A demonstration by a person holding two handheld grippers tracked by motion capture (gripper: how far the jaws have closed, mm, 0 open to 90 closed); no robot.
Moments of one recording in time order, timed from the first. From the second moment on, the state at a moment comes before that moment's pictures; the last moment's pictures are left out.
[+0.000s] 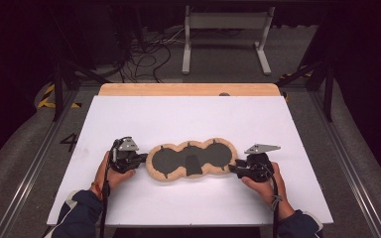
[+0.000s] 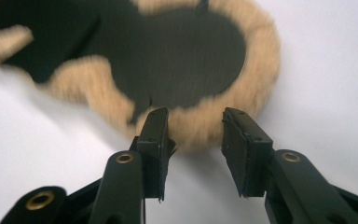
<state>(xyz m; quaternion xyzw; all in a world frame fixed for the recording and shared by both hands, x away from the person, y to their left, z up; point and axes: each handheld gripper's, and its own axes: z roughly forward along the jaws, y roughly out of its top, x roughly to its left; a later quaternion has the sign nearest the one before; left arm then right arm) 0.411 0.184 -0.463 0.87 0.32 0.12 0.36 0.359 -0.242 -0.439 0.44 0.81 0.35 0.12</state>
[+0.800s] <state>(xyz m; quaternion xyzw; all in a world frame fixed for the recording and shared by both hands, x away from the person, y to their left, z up) 0.426 0.160 -0.461 0.87 0.31 0.14 0.35 0.365 -0.270 -0.431 0.44 0.78 0.39 0.20</state>
